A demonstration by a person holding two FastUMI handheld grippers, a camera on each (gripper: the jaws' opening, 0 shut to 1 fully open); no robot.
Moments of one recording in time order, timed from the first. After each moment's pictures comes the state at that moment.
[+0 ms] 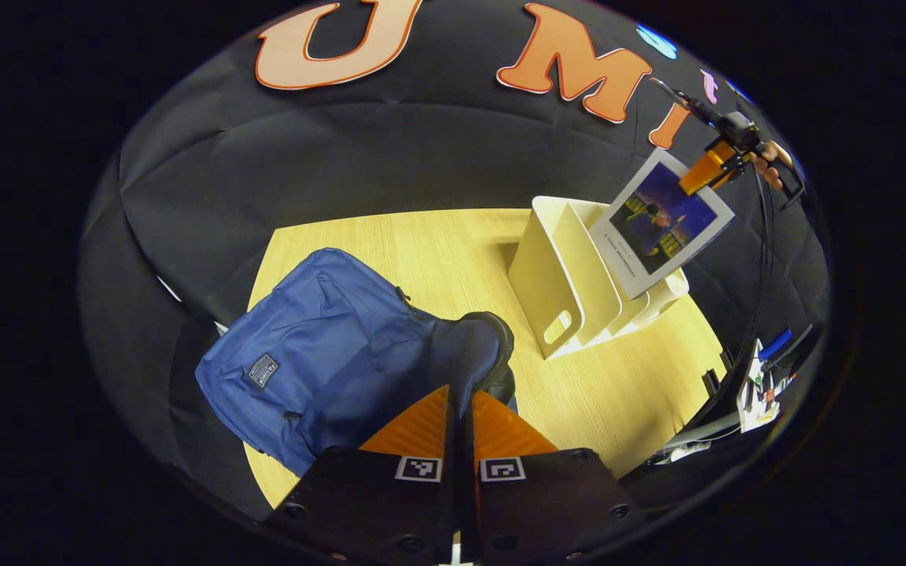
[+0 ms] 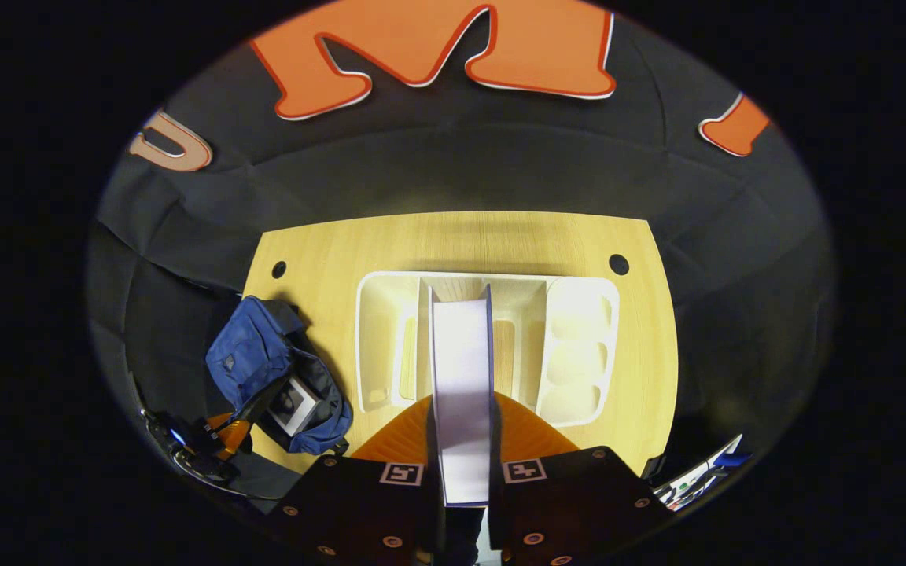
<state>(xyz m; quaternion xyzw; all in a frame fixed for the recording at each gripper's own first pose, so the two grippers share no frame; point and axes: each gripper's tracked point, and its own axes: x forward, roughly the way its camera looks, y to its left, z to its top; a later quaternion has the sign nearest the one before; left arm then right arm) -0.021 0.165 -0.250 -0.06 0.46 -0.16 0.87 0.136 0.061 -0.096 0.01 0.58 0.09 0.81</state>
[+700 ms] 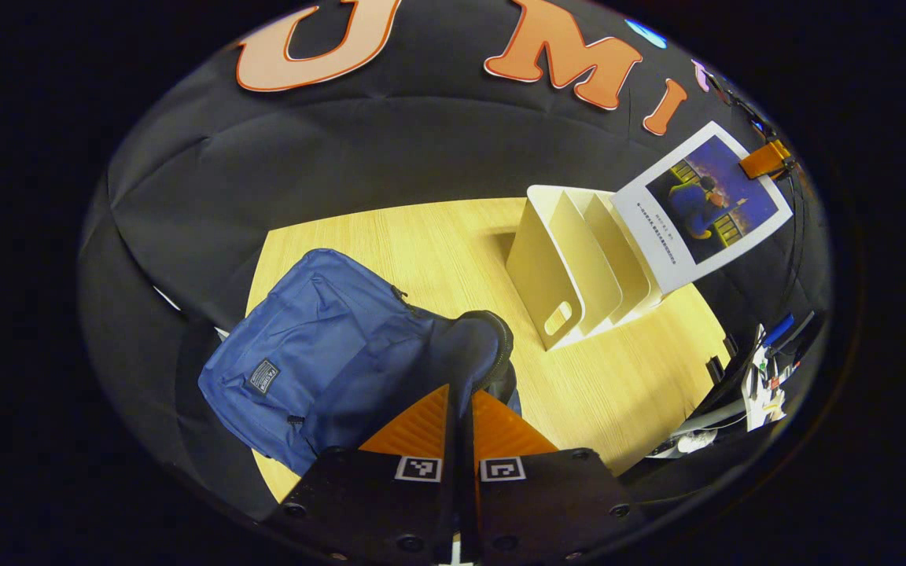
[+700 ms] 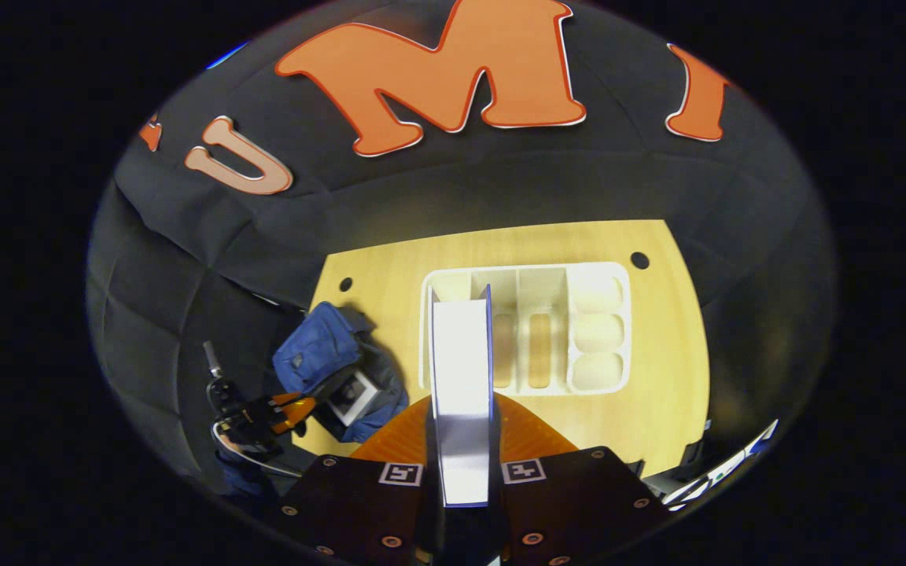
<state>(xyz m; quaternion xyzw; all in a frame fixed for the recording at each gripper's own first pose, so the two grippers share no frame) -0.019 0.162 -0.252 -0.04 0.47 -0.17 0.86 0.052 0.085 -0.036 0.11 0.53 0.17 0.82</state>
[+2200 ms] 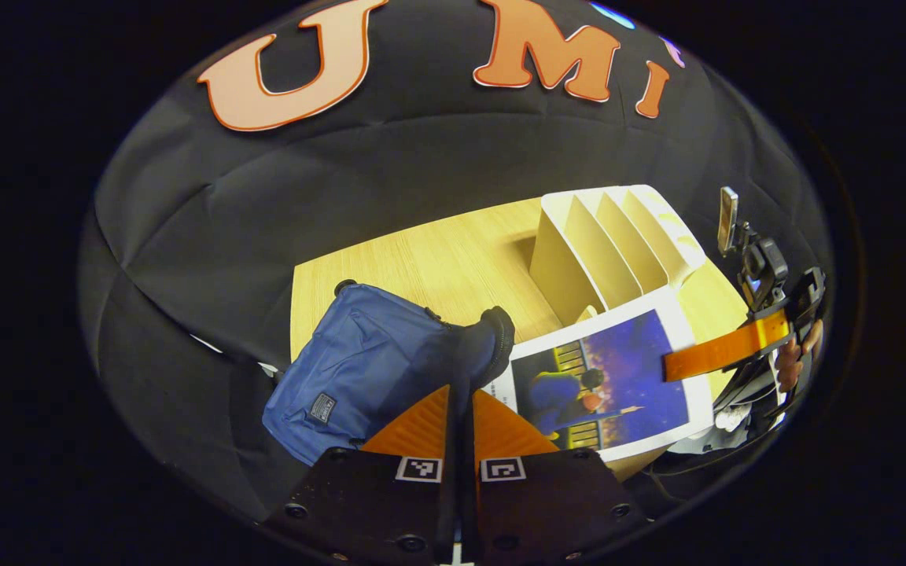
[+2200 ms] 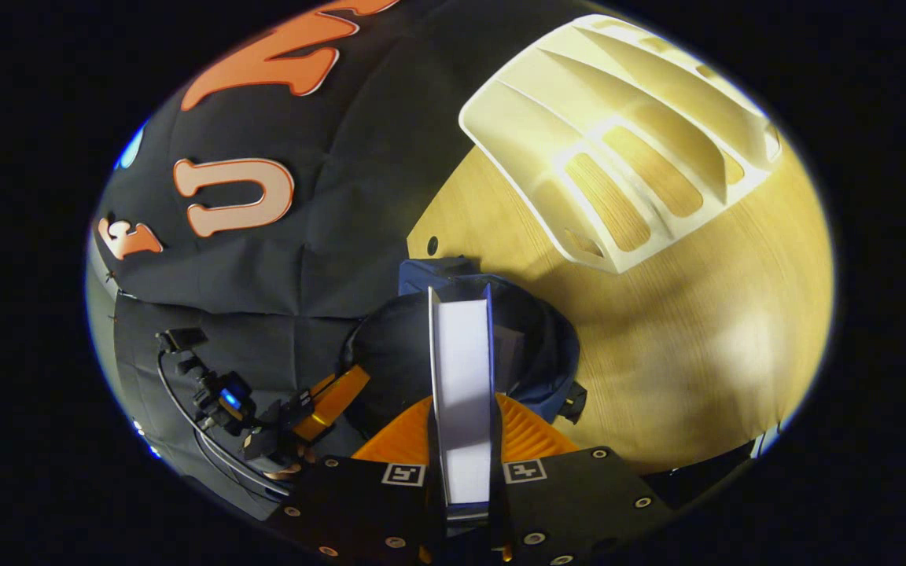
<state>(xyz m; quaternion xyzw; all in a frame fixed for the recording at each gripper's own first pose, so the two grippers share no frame) 0.009 0.198 -0.210 0.06 0.46 -0.16 0.87 -0.056 0.285 -0.236 0.45 0.54 0.21 0.68</state>
